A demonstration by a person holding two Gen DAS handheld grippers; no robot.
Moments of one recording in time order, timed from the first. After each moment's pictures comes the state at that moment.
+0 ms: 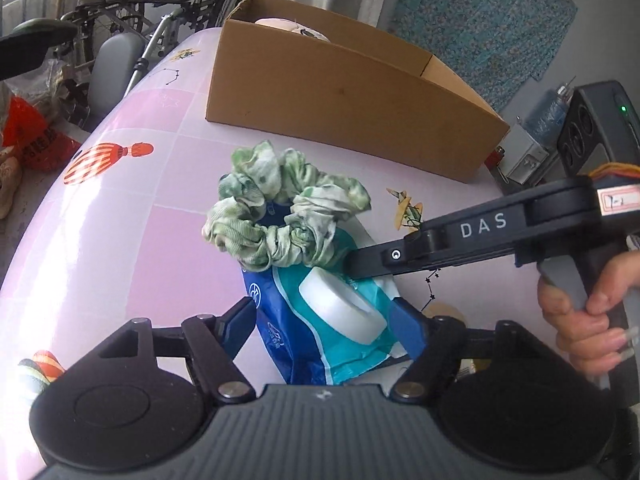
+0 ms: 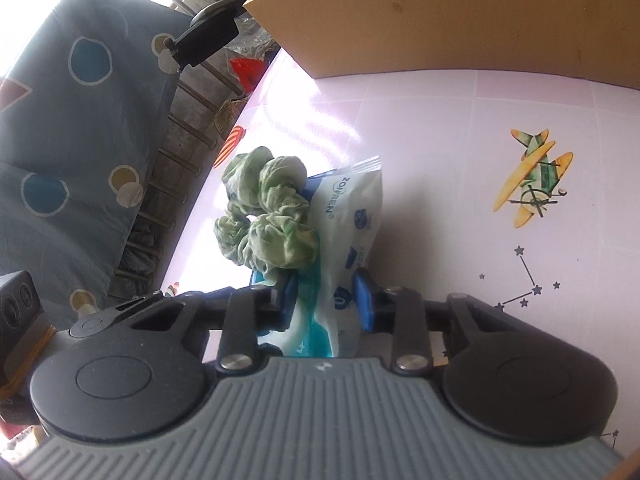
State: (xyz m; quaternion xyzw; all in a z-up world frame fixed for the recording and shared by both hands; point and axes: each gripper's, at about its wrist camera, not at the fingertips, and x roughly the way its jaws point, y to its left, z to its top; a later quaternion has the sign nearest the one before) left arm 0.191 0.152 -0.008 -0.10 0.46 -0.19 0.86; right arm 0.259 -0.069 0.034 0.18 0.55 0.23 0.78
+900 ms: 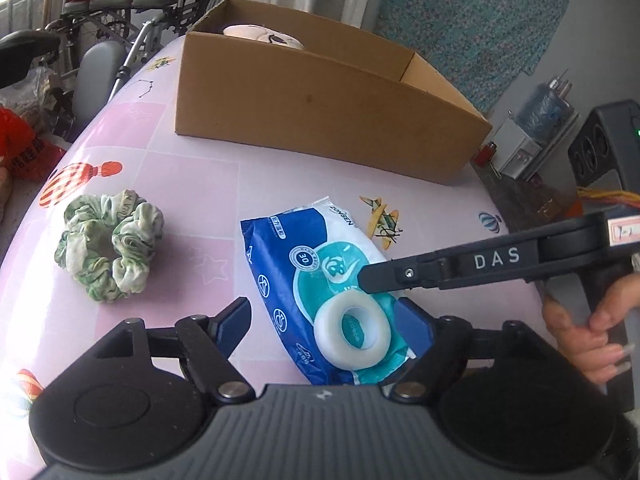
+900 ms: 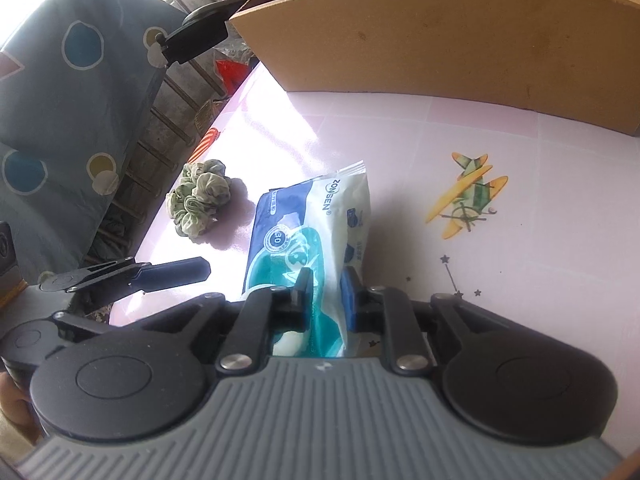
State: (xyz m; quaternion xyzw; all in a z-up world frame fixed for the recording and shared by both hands) left arm 0.200 0.130 0.009 -0.09 0.45 -0.21 0.86; right arm 0.253 -0.097 0.042 0.14 0.53 0.23 0.80
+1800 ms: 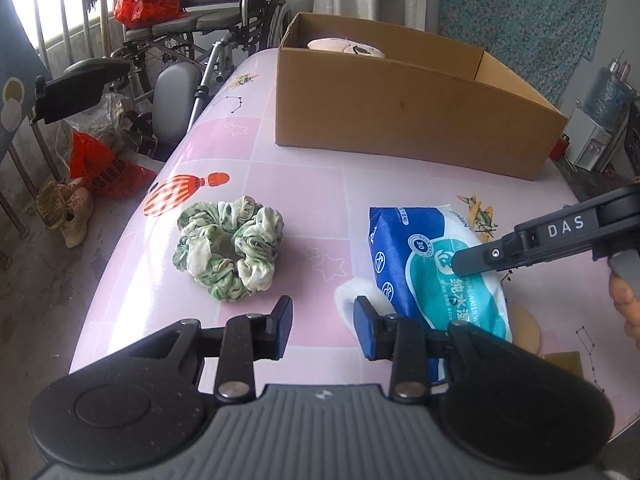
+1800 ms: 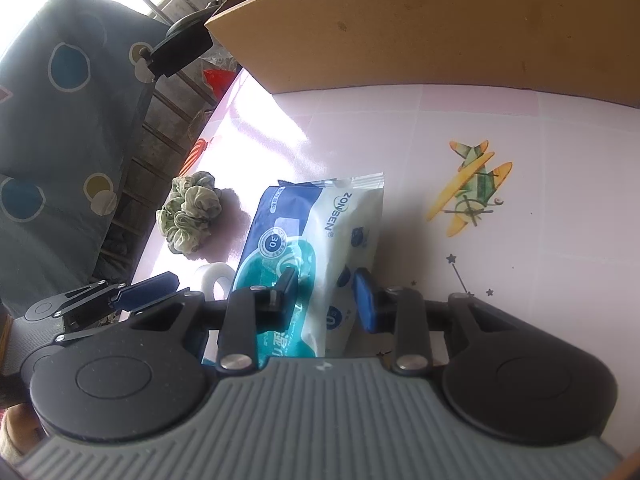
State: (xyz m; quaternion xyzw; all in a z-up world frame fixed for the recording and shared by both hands) left arm 0.189 0.153 0.009 0.00 0.45 -0.10 0.89; right arm 0.261 -0.097 0.029 0.17 0.54 0.20 0.80
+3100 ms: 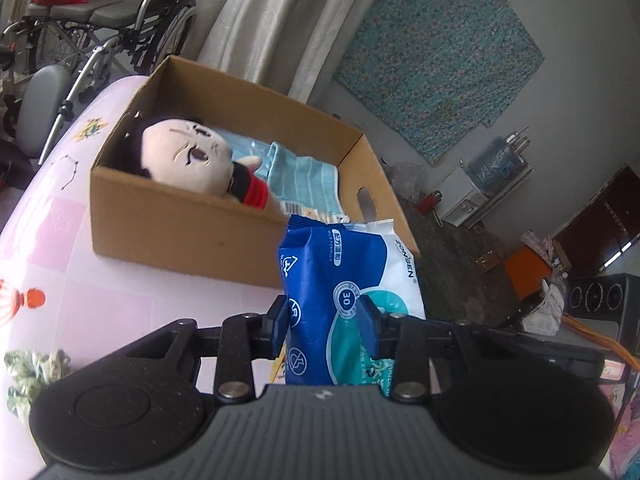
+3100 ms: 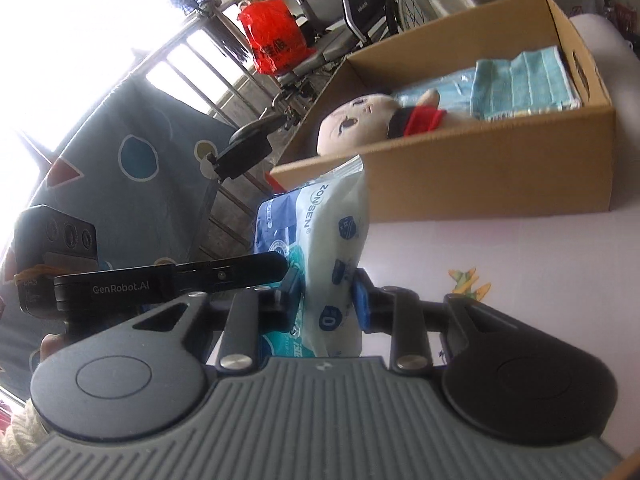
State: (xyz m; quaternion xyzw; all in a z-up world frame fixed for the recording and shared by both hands) left arm 0.285 0.102 0.084 -0.17 0.43 -0.27 0.85; right arm 0.261 -0.171 0.119 0.25 0.40 0.25 0.85
